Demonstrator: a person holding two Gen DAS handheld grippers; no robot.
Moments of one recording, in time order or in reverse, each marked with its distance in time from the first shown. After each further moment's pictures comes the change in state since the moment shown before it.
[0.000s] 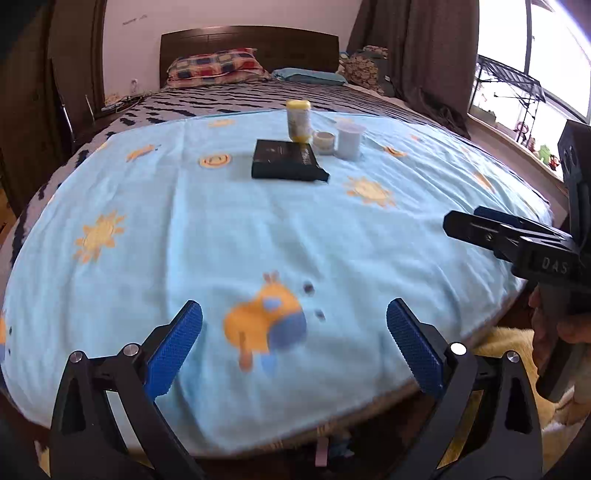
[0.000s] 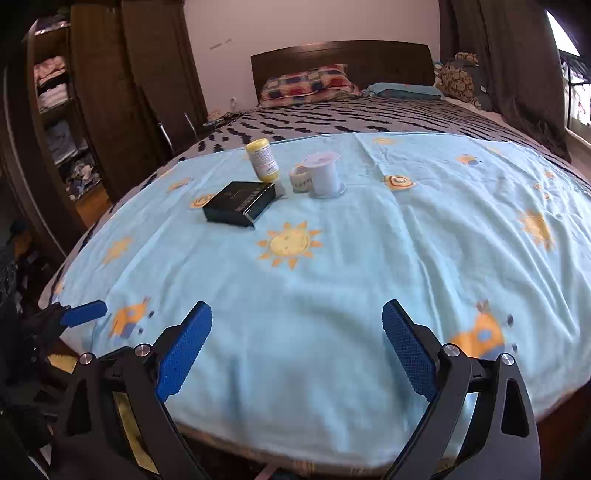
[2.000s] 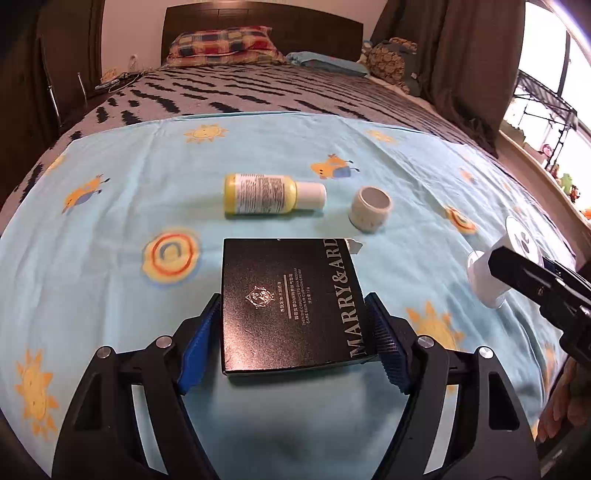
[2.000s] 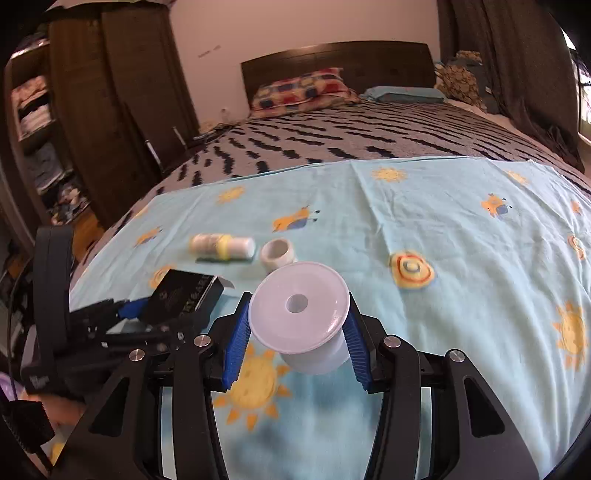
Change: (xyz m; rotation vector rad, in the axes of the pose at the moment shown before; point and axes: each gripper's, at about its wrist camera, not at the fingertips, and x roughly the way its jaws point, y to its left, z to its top) left arm 0.109 0.012 0.106 -0.083 0.076 -0.019; right arm 0.052 -0.015 0.072 -0.010 -0.029 0.018
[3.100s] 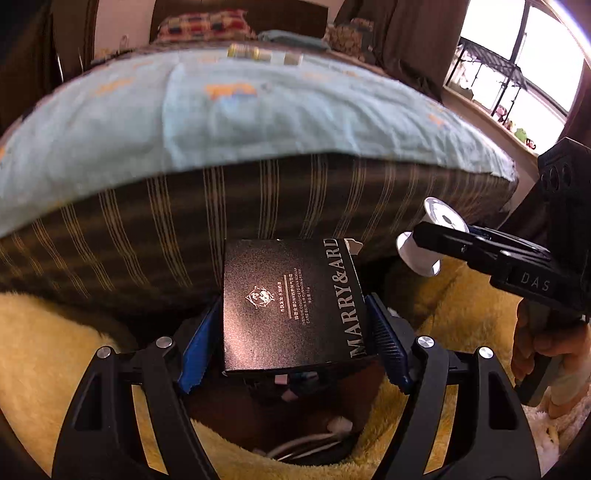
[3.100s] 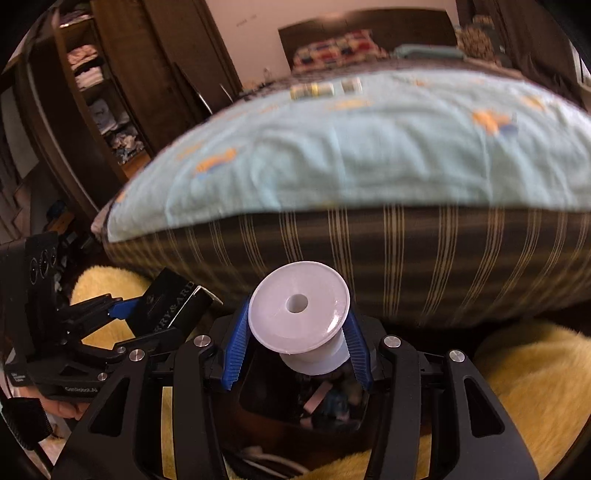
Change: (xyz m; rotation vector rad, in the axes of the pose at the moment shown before) left arm -0.139 -0.026 -0.283 0.031 0.089 -0.103; right arm -0.096 0.058 -0.242 0.045 0.181 0.150
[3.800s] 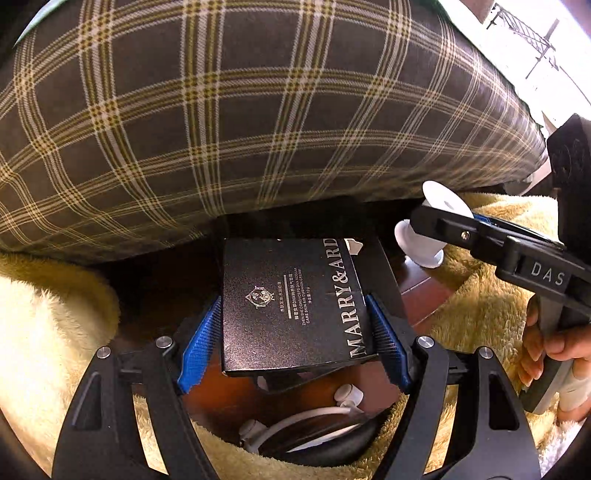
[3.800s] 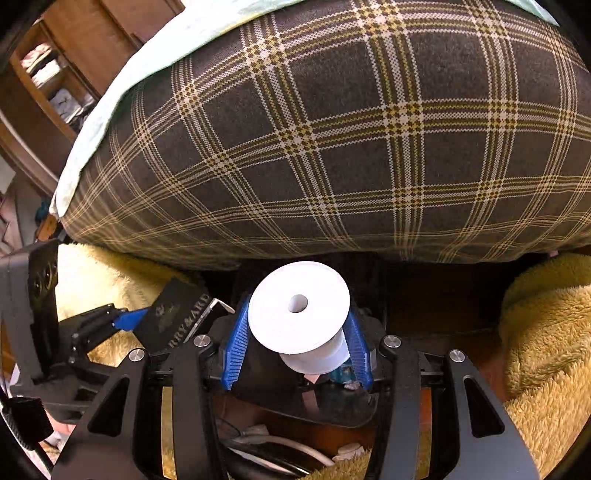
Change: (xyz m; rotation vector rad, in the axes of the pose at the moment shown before) left arm 0.096 0.028 -0.023 -0.046 0.230 0.008; right arm 0.073 -0.026 -0.040 0.102 0.170 -0.011
